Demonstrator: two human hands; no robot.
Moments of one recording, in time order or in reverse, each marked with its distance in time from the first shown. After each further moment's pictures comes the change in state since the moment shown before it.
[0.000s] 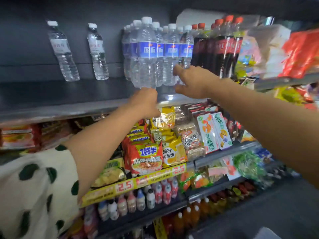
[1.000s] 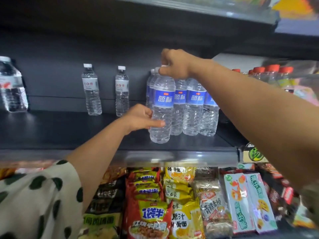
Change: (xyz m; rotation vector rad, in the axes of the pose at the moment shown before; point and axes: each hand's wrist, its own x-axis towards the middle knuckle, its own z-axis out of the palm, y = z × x) left_hand 0.123 -0.088 -0.020 -0.745 0.080 -0.222; right_hand 0.221 0.021 -0.068 0.249 0.239 -0.246
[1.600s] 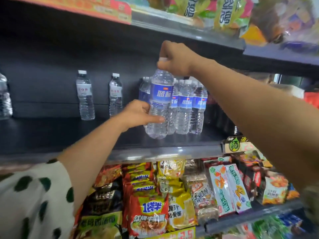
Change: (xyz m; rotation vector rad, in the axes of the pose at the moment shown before) left_hand -0.050 0.031 -0.032 -0.078 -0.051 0.198; right_hand -0.039 -0.068 -0.057 -0.024 0.130 0.112
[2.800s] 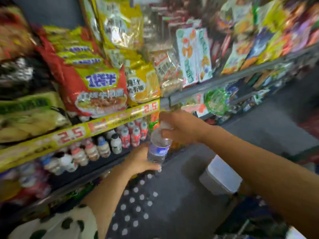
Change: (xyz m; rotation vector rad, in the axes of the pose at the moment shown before) left_hand -0.266 -0.301 0.374 -0.102 -0.709 -0.217; right_hand -0.459 0.025 0.272 0.220 -0.726 0.306
